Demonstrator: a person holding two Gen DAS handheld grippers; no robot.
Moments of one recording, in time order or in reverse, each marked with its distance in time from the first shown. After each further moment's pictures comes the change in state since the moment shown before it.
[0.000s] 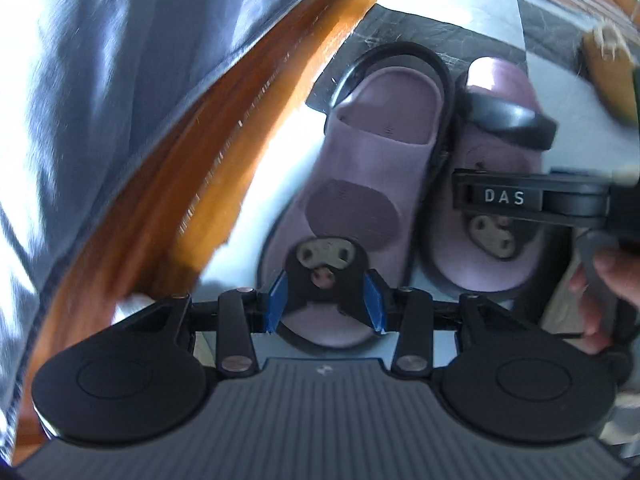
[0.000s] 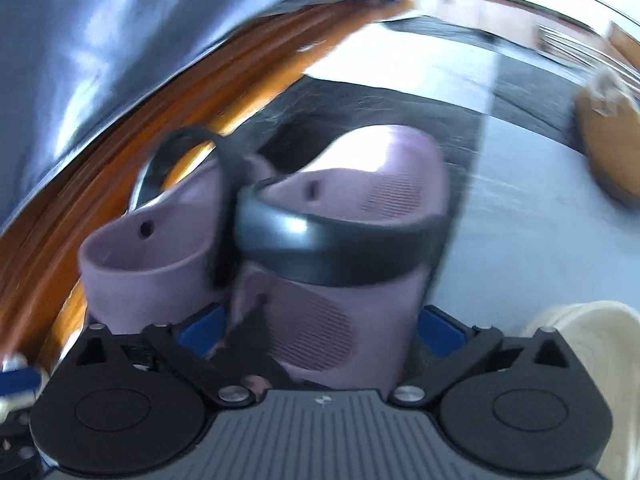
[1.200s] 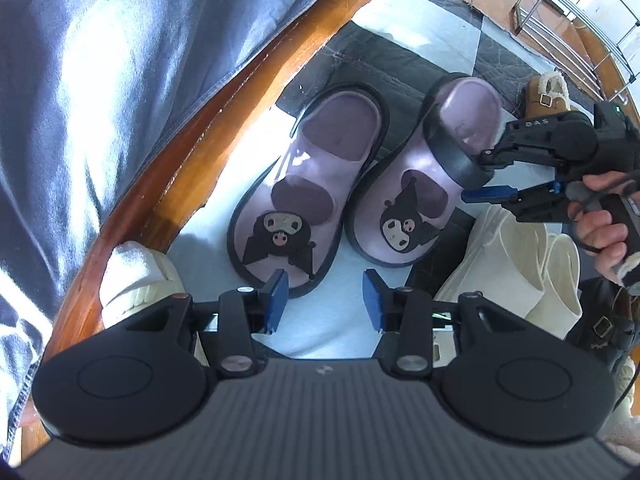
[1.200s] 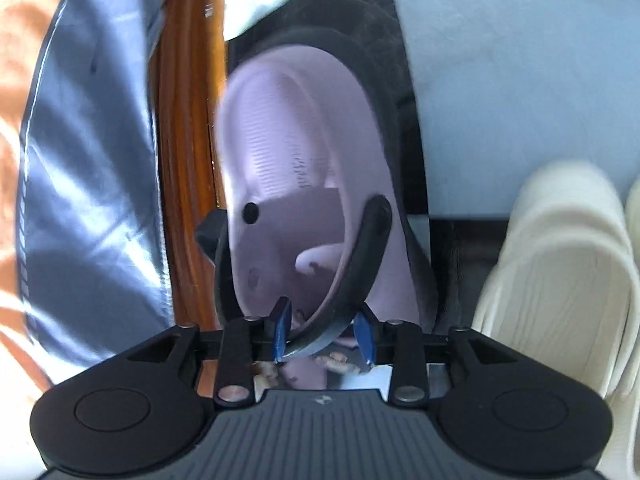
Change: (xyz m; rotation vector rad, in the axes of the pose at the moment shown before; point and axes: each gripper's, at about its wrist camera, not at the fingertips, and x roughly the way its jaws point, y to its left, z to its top) left arm -0.092 0.029 0.014 -0.178 0.076 -0.233; right arm -0.013 -0.127 0.063 0.618 0.444 0.423
